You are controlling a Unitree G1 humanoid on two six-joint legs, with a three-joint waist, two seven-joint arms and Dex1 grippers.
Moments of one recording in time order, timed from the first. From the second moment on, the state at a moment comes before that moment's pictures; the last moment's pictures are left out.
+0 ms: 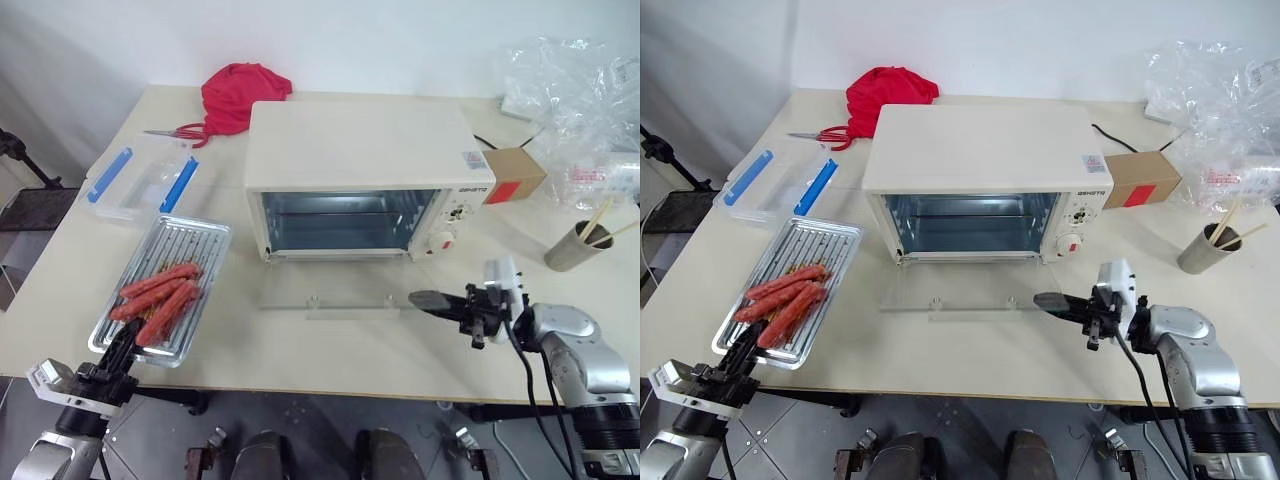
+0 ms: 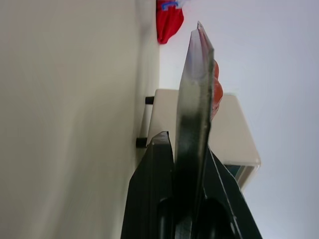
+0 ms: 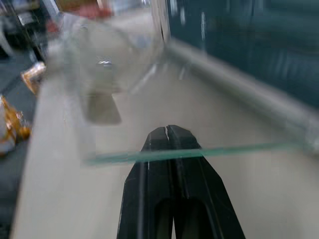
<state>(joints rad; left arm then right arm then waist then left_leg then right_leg) 0.22 0.20 0.94 -0.06 -1.96 1.13 0.10 -0.21 -0.66 -0.13 -0.02 0.62 0.24 1.25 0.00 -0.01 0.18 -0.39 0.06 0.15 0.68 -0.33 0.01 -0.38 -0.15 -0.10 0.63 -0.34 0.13</state>
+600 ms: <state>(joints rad) 0.32 0.30 0.90 -0.06 -1.96 1.21 -0.02 -0.23 -0.69 -0.31 -0.25 0.93 0.54 1.06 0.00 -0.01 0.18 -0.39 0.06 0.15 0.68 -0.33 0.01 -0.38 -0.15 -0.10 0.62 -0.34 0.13</state>
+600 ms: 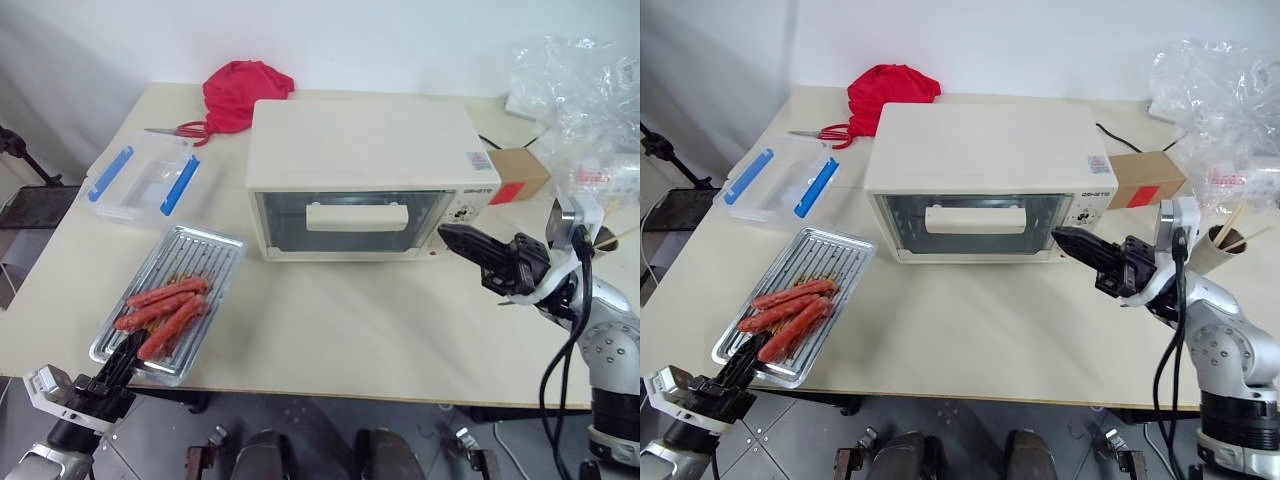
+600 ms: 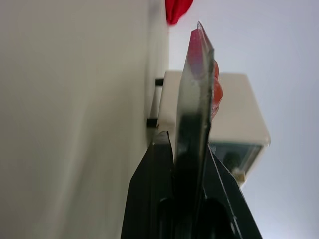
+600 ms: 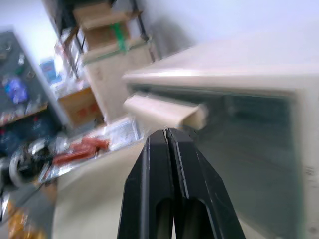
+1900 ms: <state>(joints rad) -0.52 0.75 -0.01 0.45 -1.74 1.52 -0.18 0.47 -0.72 -0.54 -0.55 0.73 0.17 1.19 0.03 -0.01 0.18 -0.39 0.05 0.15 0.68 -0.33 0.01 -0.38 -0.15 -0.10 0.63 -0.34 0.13</state>
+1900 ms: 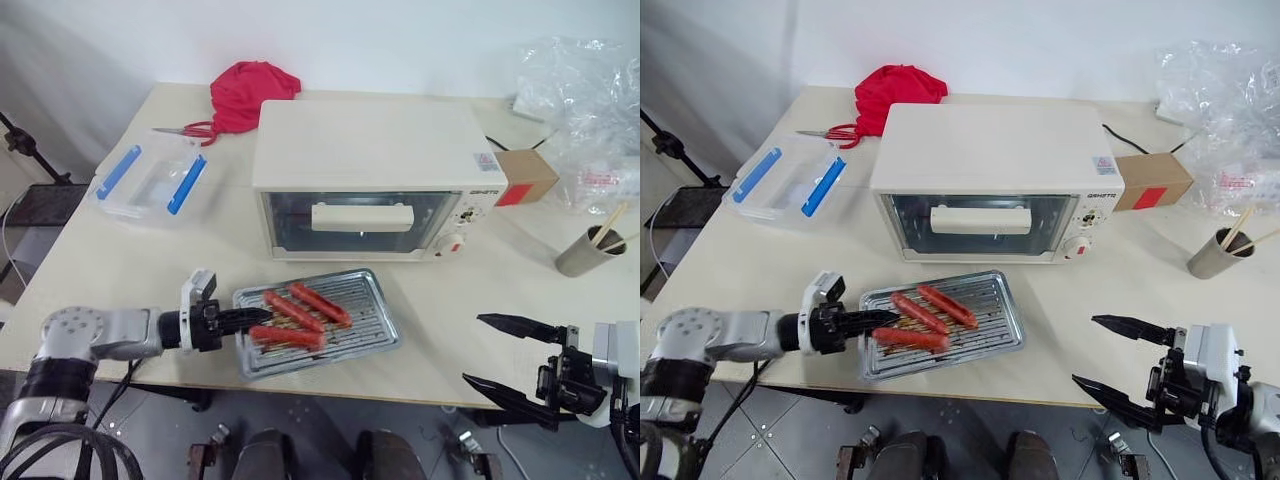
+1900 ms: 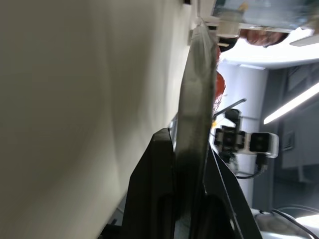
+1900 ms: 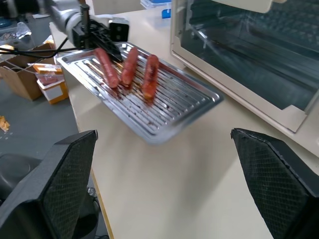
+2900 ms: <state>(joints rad) -0.91 0.35 -0.18 0.64 -0.78 1.38 -0.80 0.65 -0.61 -0.56 -0.43 0.64 -0.05 1.30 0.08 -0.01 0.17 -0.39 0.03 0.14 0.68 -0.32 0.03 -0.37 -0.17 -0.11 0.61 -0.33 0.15</state>
